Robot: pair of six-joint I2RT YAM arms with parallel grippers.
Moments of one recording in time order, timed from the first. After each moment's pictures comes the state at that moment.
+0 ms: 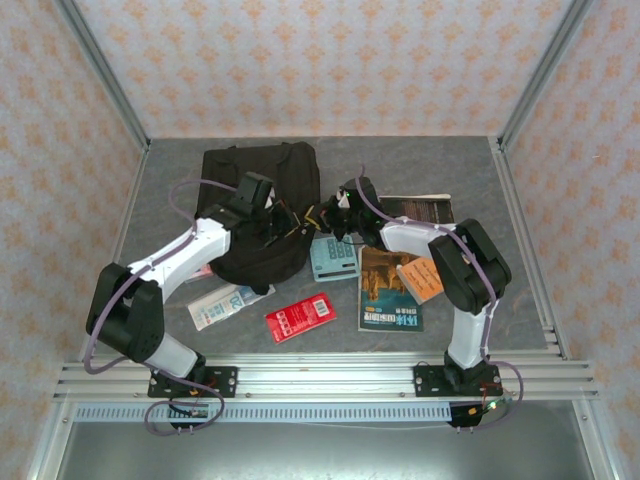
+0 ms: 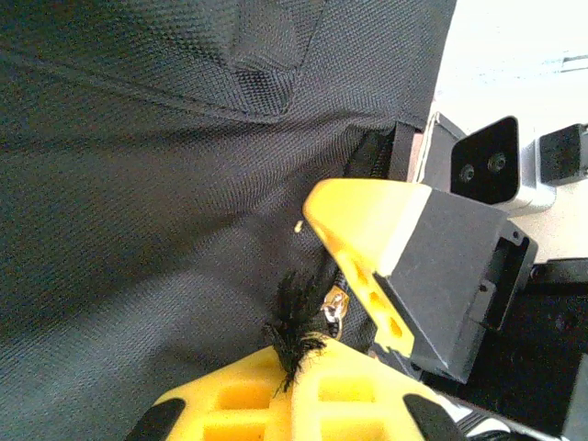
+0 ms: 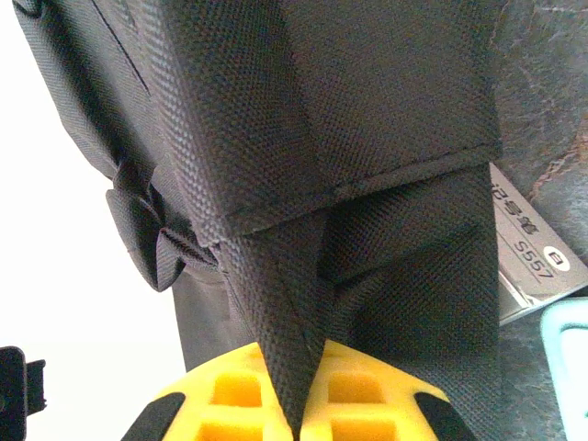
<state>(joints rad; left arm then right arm) -0.39 1.51 1.08 -0.43 0.27 -0.98 0.56 1.88 1.11 0.24 -0.51 1.29</state>
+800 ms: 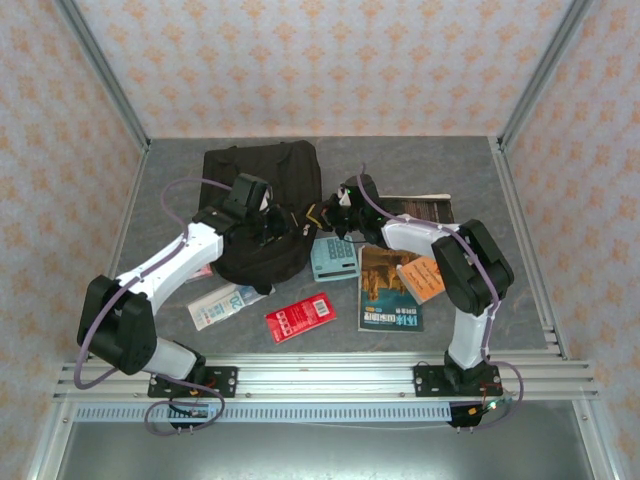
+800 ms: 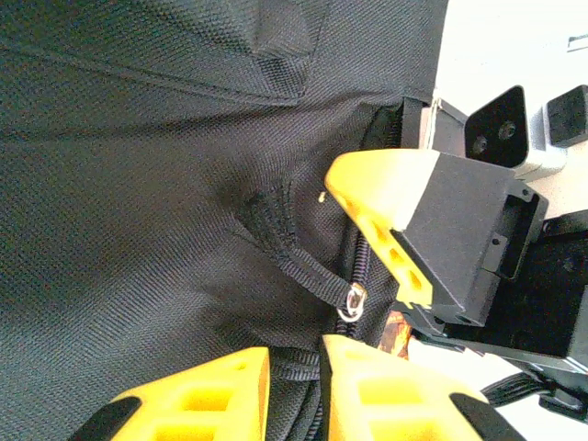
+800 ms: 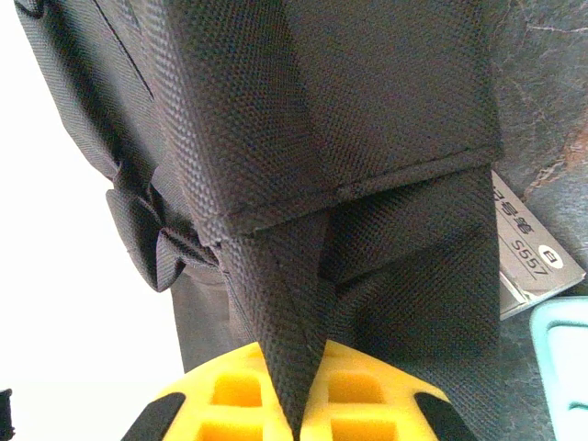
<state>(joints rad) -0.39 1.44 1.07 -0.48 0.26 -0.90 0.56 1.87 1.13 0.19 -0.51 1.27</state>
